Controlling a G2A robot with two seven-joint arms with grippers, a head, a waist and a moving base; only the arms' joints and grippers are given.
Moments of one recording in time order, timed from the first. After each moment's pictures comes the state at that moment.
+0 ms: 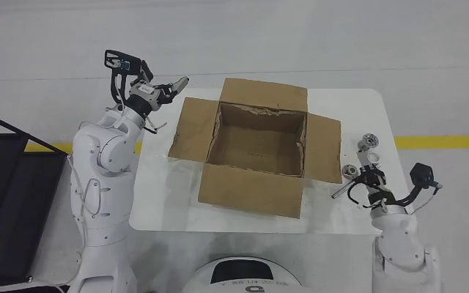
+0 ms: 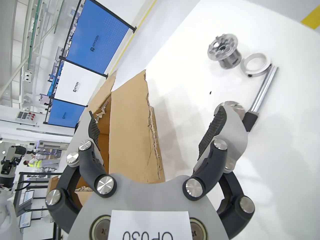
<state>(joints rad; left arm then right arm) 1.23 -1.43 -1.62 -1.77 1.17 -0.40 -0.51 -1.96 -1.52 1.90 -2.08 -0.49 0.02 0.34</state>
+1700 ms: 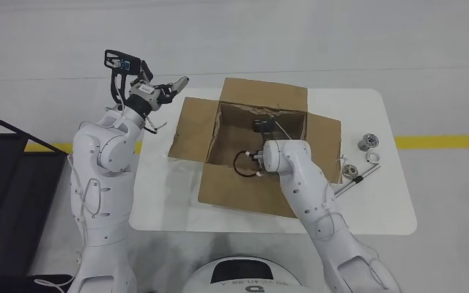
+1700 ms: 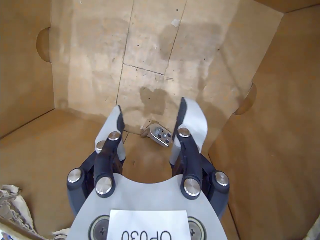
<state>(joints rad) 1.23 -1.43 -1.62 -1.77 1.17 -0.40 -0.51 -1.16 -1.54 1.14 -1.50 -1.39 0.40 1.33</state>
